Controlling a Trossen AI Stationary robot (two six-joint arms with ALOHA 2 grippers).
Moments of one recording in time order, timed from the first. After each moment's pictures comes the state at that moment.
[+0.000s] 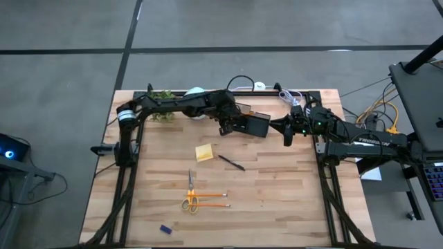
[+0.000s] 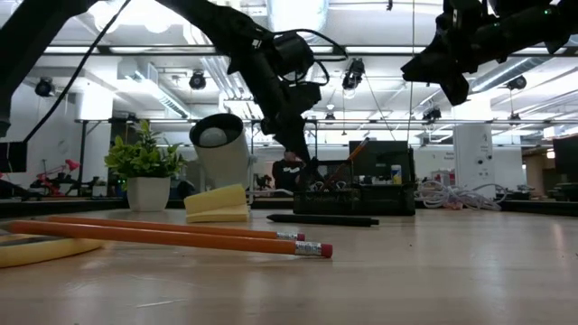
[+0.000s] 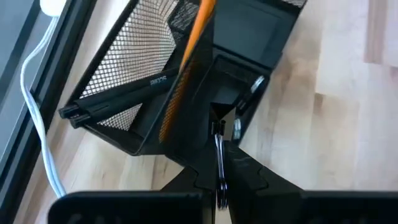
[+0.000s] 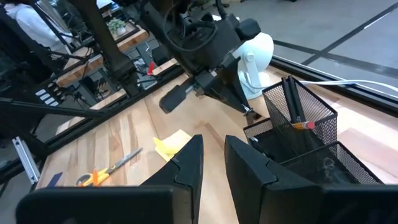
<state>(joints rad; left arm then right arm) 0.35 1.93 1.55 -0.54 -0.01 0.14 -0.31 0.68 0.47 -0.06 -0.05 0.45</state>
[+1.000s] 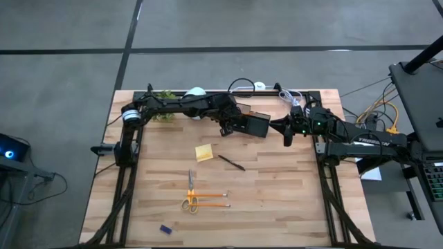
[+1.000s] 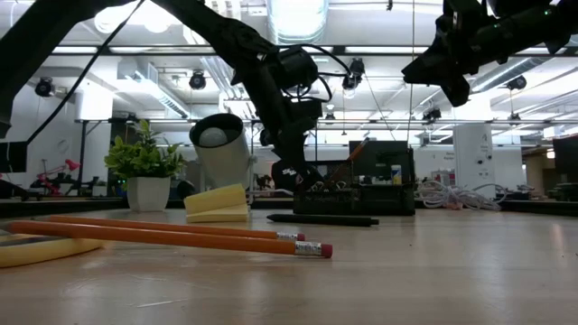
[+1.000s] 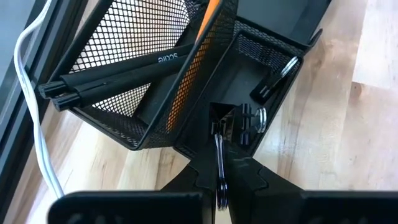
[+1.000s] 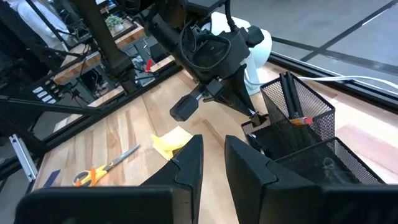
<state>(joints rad) 0.35 1.99 1.55 -0.53 -0.07 0.11 -0.31 0.68 0.47 -0.07 -0.05 0.45</state>
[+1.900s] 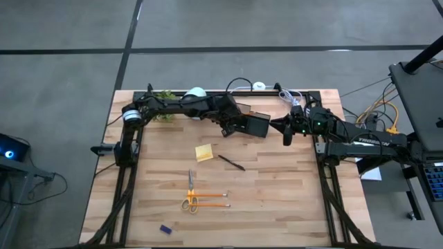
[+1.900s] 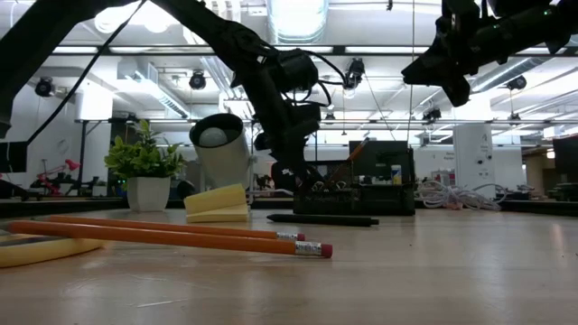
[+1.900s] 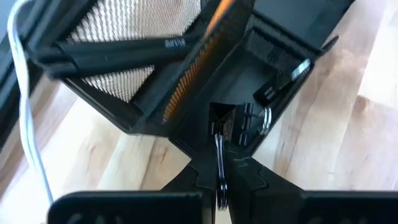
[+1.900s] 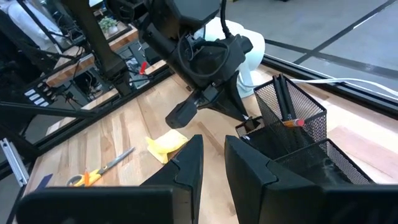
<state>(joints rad) 0.35 1.99 1.53 -0.52 -0.09 -0.02 -0.31 0.68 0.47 -0.07 -0.02 0.44</state>
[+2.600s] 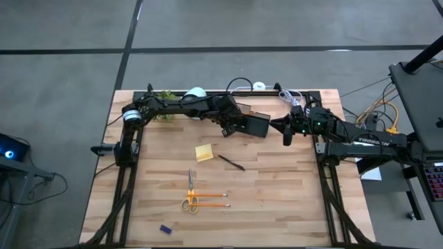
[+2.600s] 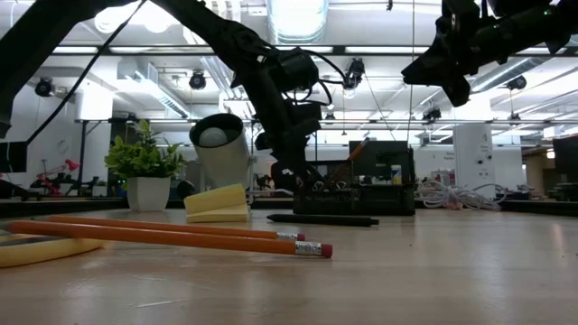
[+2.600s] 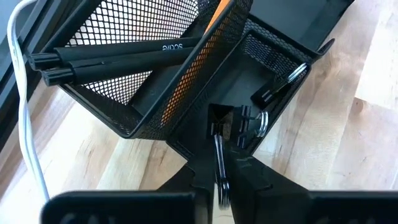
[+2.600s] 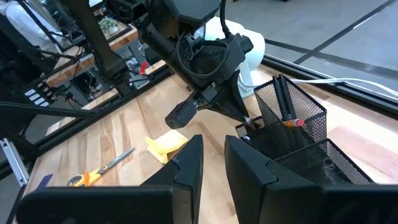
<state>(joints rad) 0.34 1.99 1.53 -0.50 -0.08 -0.02 -0.31 0.68 0.47 -0.07 -0.02 0.44</state>
